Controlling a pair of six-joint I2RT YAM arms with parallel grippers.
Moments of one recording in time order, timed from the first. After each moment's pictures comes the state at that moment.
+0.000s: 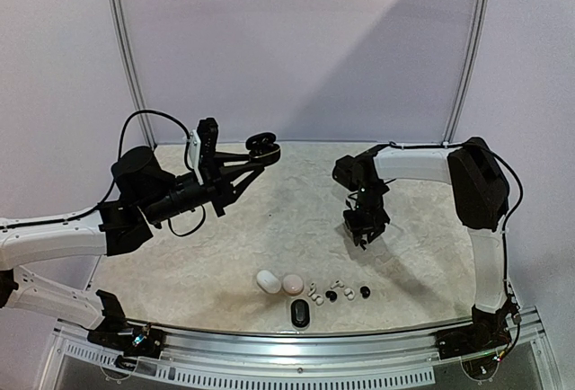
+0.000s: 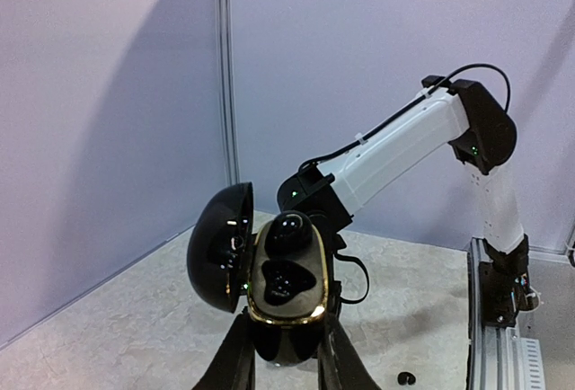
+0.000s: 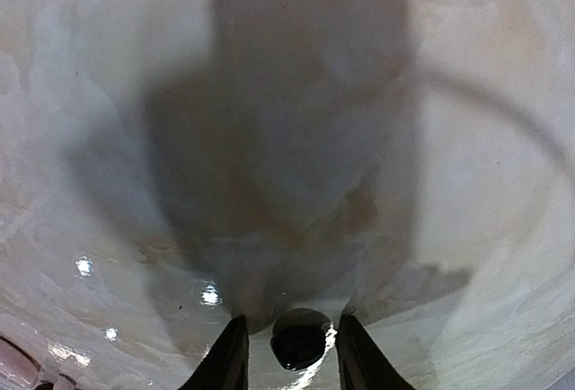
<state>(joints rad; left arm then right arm) -0.88 1.12 0.69 0.54 0.19 -0.01 0.66 2.16 1.60 -1.10 0.01 0.47</state>
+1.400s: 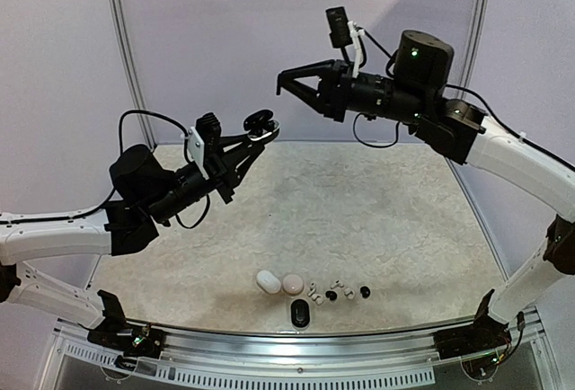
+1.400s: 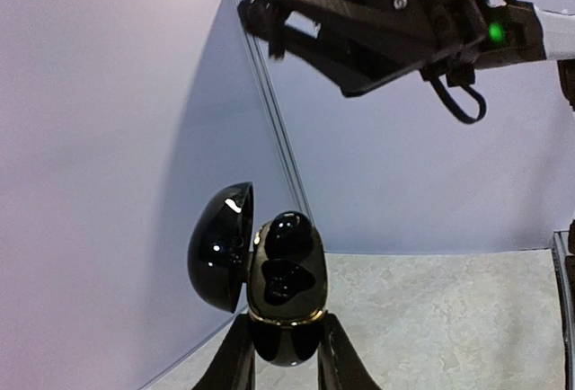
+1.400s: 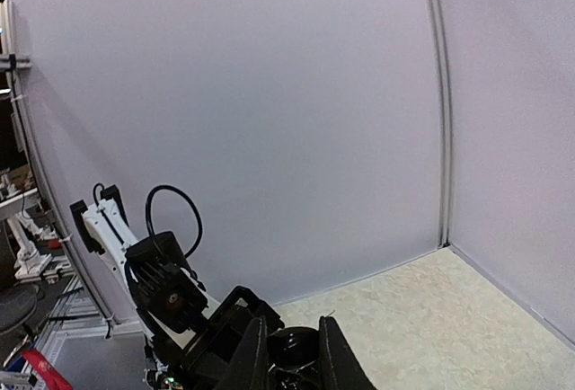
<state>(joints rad) -0.93 1.16 0.72 0.69 0.03 0.27 0.90 1.51 1.60 0.05 -0.42 0.25</state>
